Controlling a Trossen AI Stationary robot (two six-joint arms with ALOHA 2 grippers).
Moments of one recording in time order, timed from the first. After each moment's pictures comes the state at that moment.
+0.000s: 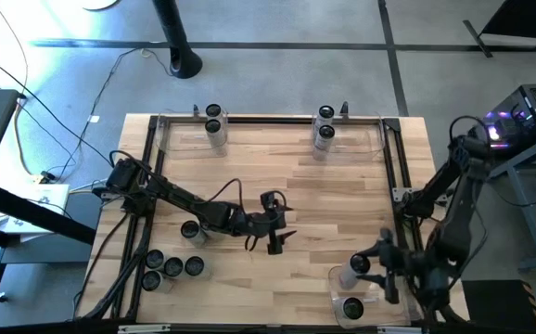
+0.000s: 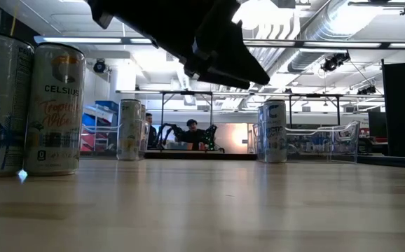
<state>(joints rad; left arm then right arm) -0.28 1.88 1.12 0.24 -0.47 -0.05 1.17 1.25 0.97 -0.74 0.84 1.10</state>
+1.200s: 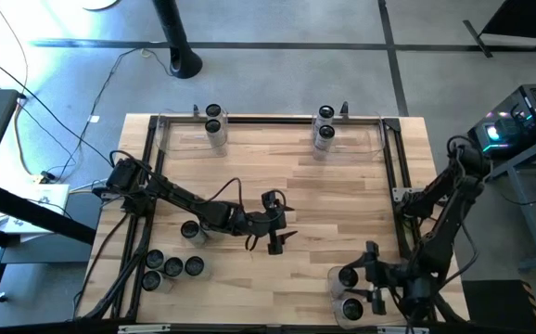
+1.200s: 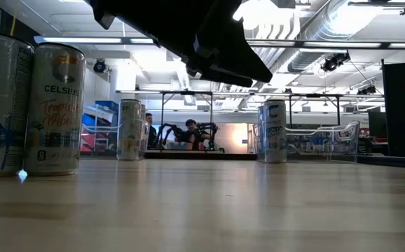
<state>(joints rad) -0.27 1.88 1.12 0.26 -0.46 -0.03 1.12 1.39 0.88 -0.42 0.80 0.94</state>
